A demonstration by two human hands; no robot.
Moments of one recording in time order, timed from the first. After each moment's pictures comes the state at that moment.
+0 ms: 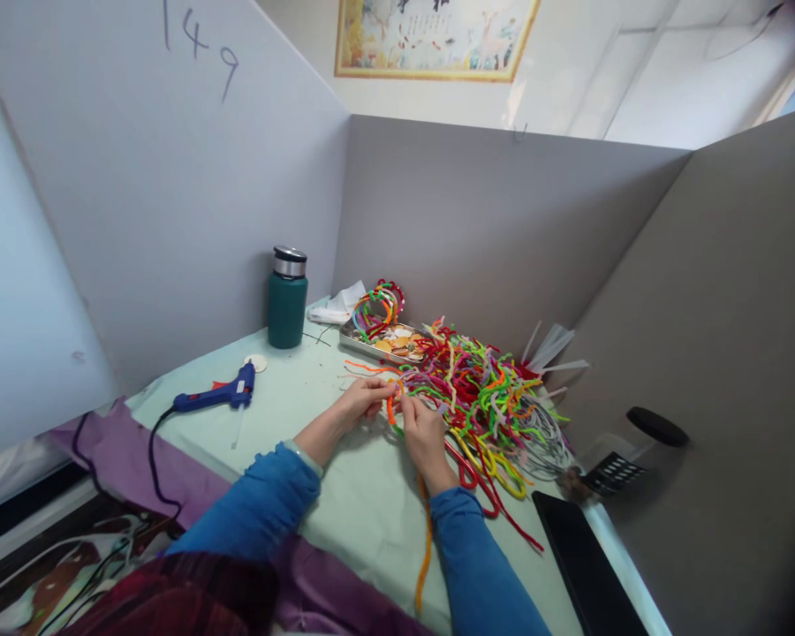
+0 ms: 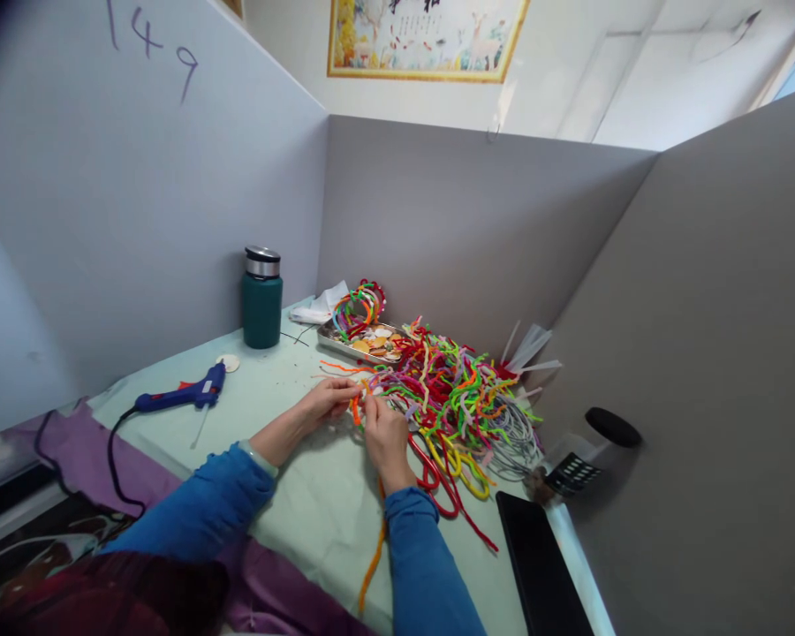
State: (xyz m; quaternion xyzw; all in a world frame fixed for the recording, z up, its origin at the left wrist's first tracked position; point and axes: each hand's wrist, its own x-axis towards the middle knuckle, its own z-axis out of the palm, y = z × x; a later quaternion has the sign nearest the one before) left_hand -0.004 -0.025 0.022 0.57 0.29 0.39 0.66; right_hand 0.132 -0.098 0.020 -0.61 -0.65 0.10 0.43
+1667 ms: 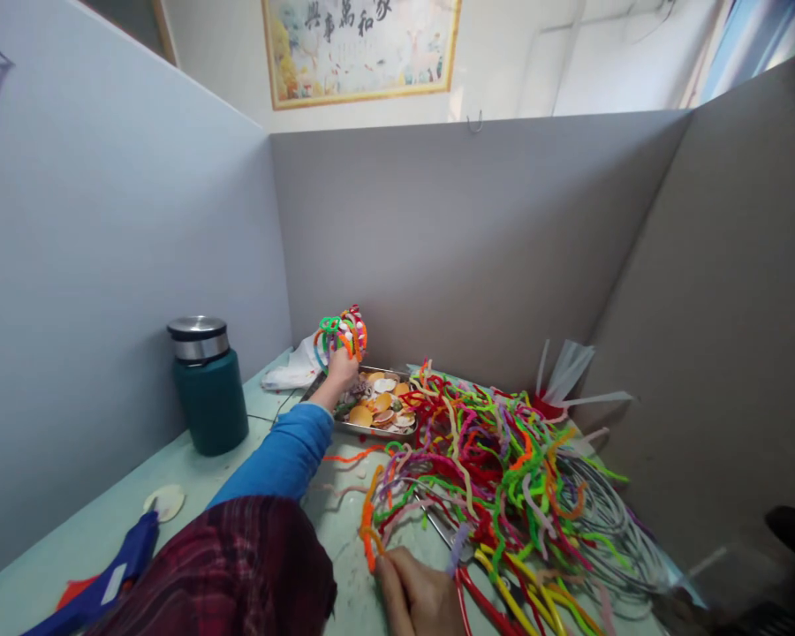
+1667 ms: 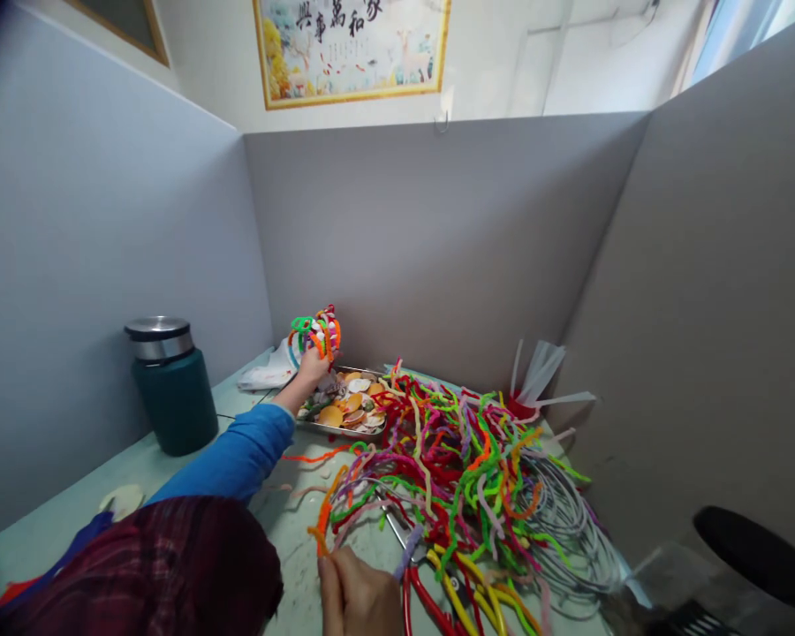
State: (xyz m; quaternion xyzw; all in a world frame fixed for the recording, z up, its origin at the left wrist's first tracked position) left_hand 0.059 0.250 0.084 0.70 0.49 0.46 0.25; right_hand 0.124 -0.079 -0.025 -0.59 -0.64 0.06 0.50
